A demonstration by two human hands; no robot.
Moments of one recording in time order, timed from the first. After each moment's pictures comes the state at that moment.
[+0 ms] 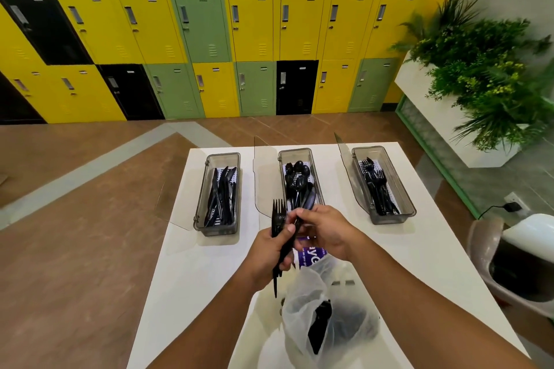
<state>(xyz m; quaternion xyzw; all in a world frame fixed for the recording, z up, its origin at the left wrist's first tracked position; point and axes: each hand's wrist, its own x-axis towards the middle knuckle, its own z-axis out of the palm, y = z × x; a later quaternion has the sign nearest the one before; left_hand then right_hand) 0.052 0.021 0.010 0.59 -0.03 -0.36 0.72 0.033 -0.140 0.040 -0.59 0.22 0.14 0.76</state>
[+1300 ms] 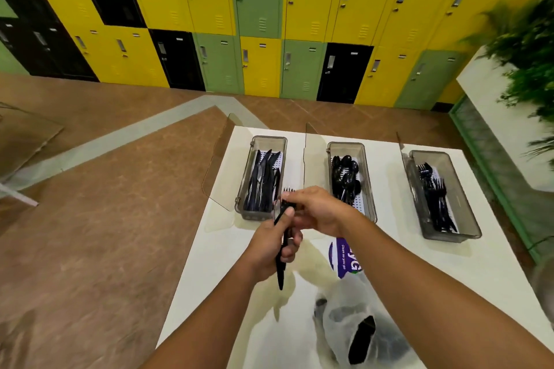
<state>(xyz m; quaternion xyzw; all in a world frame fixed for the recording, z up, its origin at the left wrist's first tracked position) 0.086 0.091 0.001 0.52 0.05 -0.34 0.78 0.121 -0.054 0.042 -0.64 0.17 0.28 0.70</state>
